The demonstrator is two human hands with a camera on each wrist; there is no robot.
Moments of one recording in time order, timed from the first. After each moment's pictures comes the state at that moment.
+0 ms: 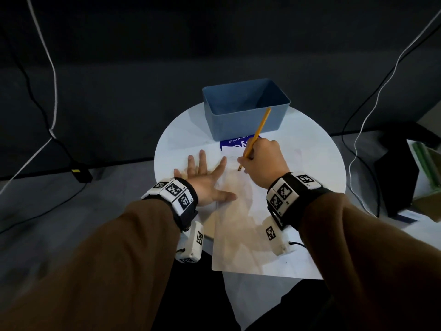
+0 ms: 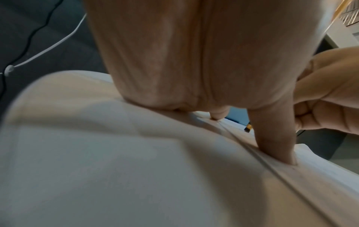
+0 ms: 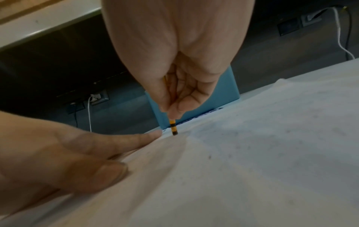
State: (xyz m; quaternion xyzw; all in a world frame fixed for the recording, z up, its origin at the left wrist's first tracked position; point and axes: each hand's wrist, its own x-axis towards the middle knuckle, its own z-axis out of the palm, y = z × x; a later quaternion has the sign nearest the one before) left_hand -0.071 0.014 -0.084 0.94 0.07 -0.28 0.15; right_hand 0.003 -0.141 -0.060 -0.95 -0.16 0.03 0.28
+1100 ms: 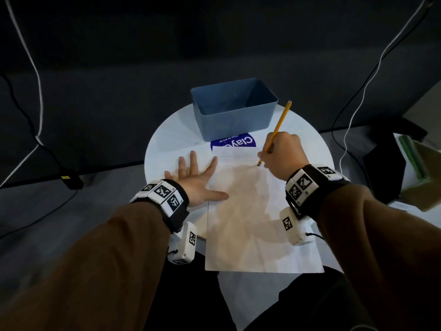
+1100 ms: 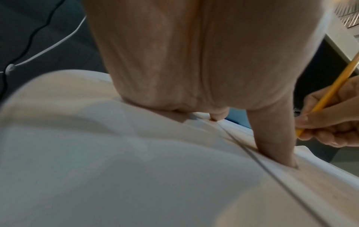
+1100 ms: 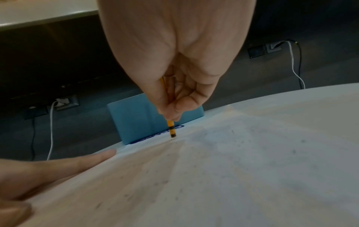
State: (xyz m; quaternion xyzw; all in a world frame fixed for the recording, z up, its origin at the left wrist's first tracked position) left_hand -0.073 0.014 -0.080 0.94 0.07 -0.29 0.16; right_hand 0.019 -0.194 -0.047 -0.95 -0.10 0.01 0.29
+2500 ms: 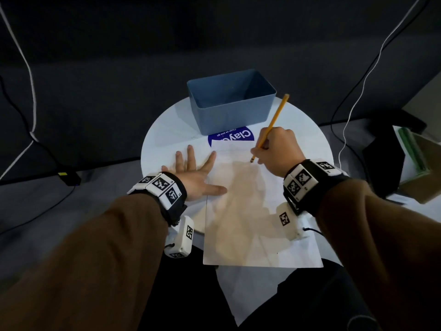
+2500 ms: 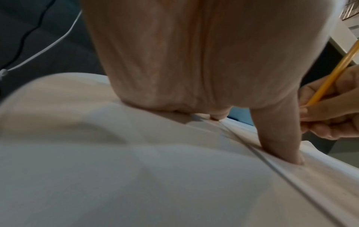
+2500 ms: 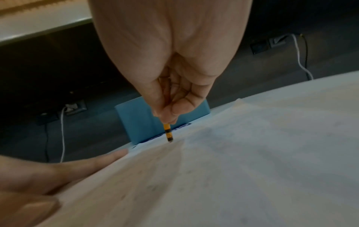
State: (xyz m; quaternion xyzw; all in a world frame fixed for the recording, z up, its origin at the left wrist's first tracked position) left_hand -0.071 0.012 -0.079 0.94 0.07 -0.31 0.14; right_hand 0.015 -0.195 -0.050 -0.95 -0.15 0.02 0.28
